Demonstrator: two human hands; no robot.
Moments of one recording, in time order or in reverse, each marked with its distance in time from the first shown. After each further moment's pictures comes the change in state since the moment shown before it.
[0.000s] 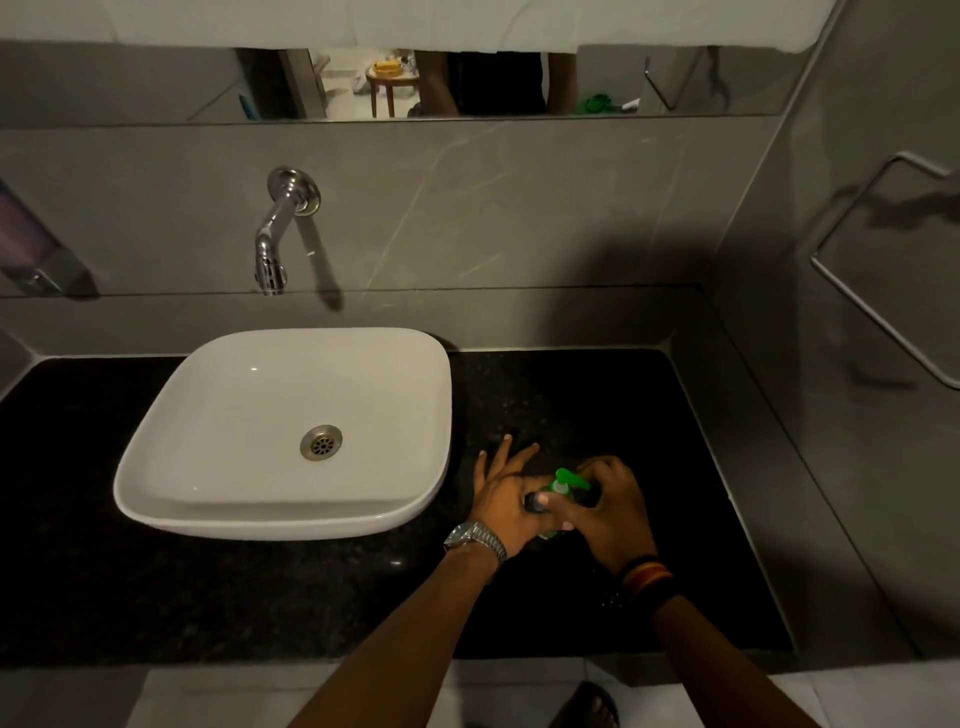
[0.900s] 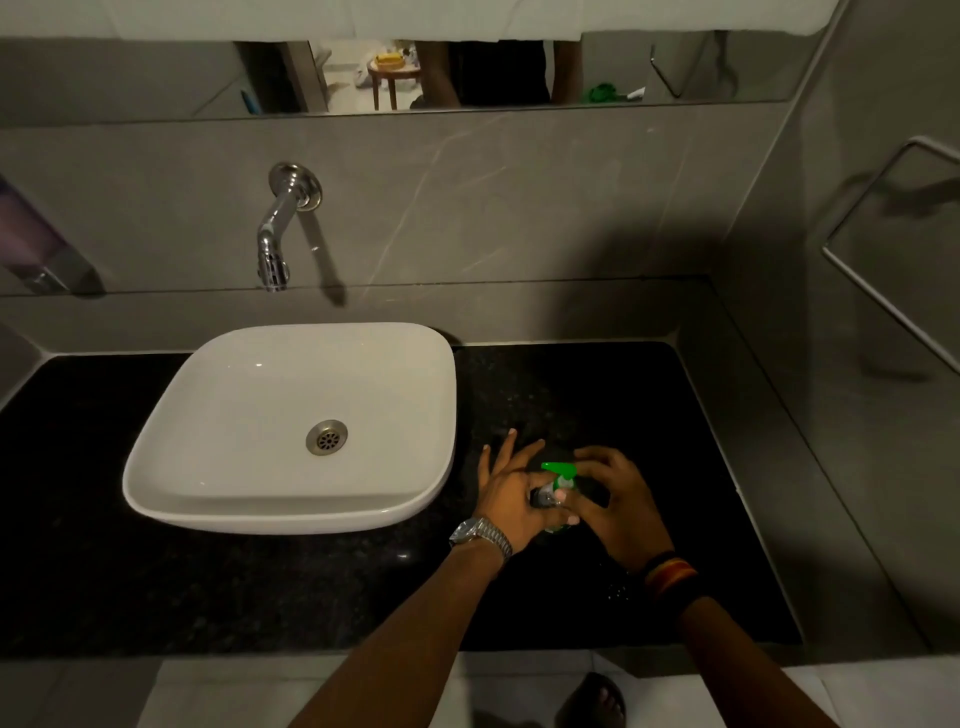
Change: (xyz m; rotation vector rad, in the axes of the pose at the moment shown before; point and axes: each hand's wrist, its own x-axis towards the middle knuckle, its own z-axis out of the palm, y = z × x) left_hand -0.002 0.002 0.000 0.008 0.020 -0.010; right_hand -0.003 0.006 -0.006 0.025 -0.075 -0.148
